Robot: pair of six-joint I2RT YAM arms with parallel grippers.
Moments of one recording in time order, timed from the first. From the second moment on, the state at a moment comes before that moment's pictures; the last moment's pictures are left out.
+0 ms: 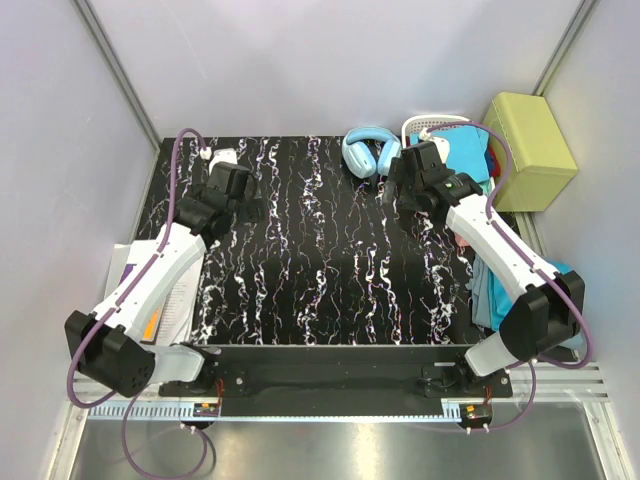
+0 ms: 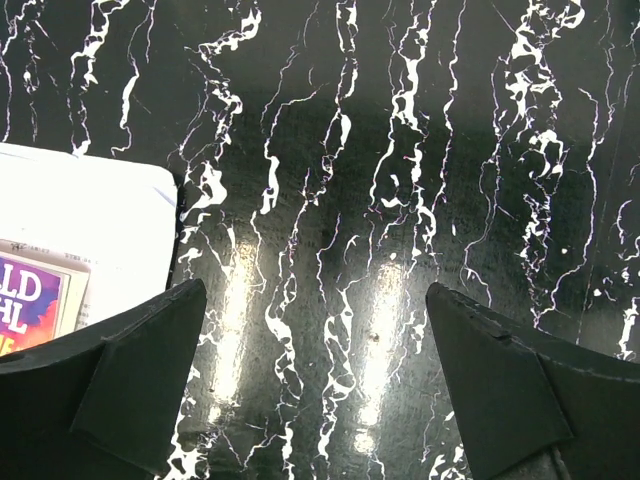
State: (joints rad) left arm -0.42 1.30 1.25 -0.76 -0.43 -0.43; right arm 0.43 1.52 1.42 -0.70 0.34 0.52
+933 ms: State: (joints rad) left arm -0.56 1.06 1.21 -0.99 -0.41 -0.51; right arm 0.21 2.15 2.34 -0.95 0.49 0.52
